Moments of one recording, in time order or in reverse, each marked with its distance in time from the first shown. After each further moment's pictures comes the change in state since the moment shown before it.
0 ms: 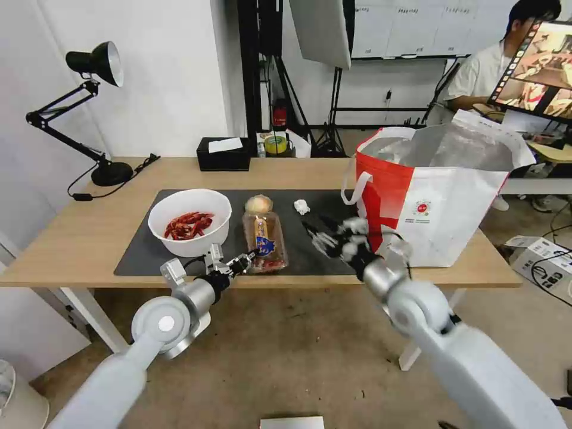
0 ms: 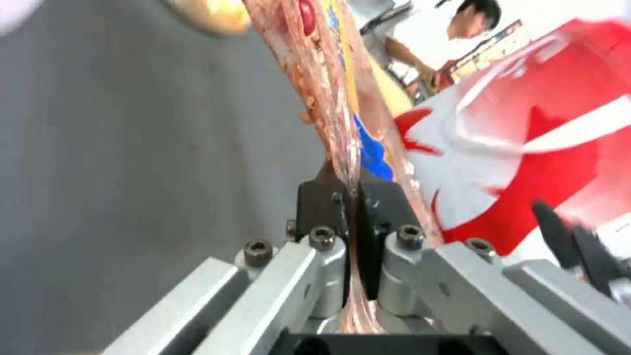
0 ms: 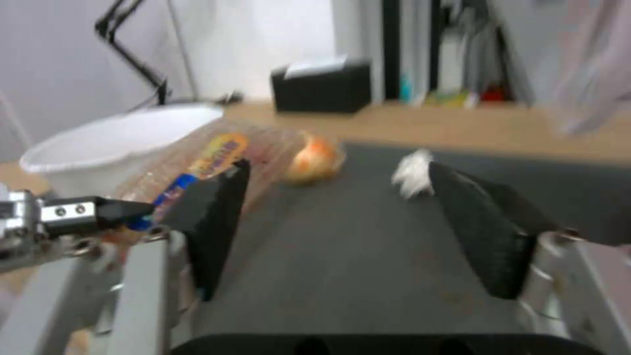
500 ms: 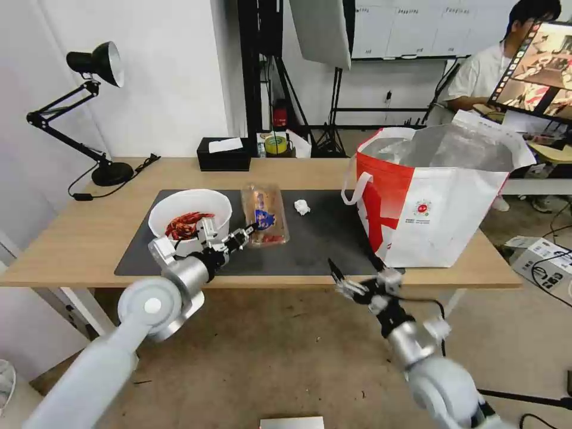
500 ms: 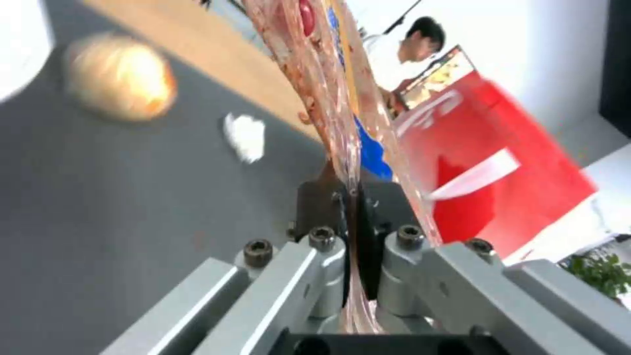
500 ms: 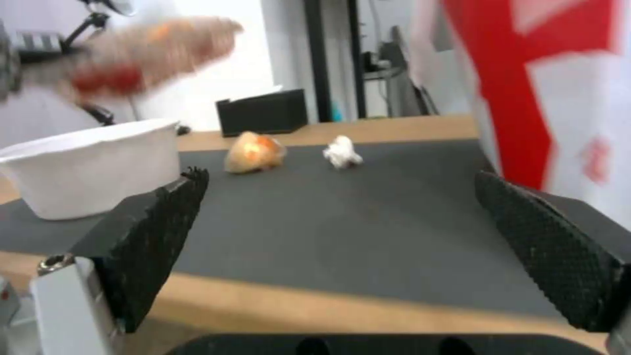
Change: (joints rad) left arm -0.118 0.058 -0.005 -0.061 -0.091 -0.005 -0.010; right arm -0.452 0.126 0.173 0.057 -0.198 0.350 -0.006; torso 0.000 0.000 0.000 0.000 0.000
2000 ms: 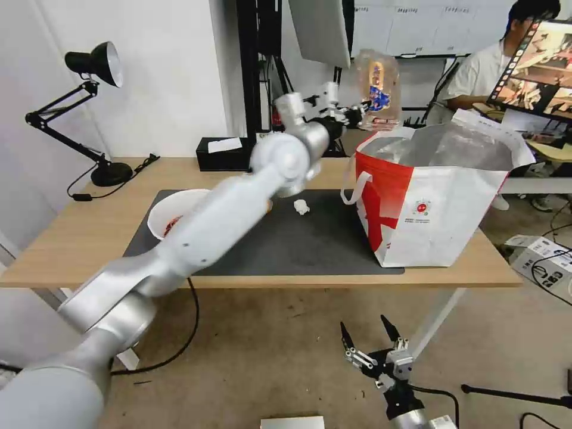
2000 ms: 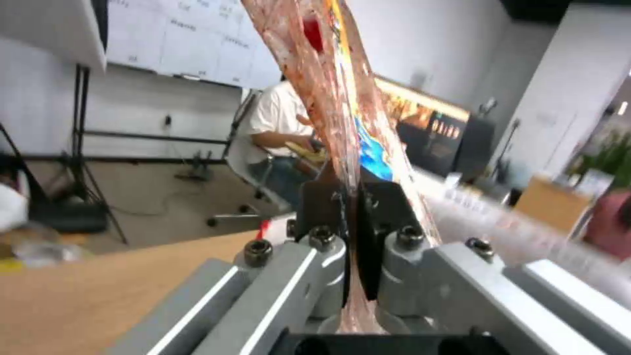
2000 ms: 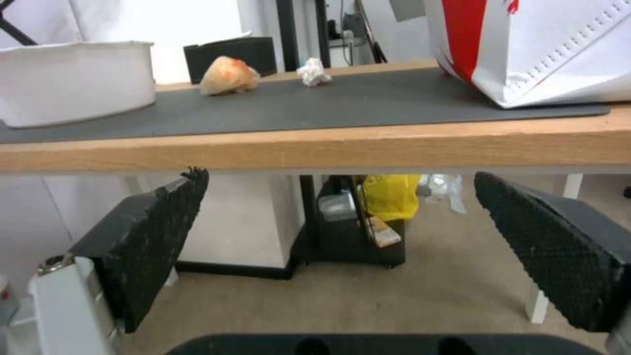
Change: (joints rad) left arm -0.943 -0.479 0.660 0.669 0.332 -0.154 0.032; right arm -0.225 0.150 0.020 -0.080 -0.204 0.185 -0.004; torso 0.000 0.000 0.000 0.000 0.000
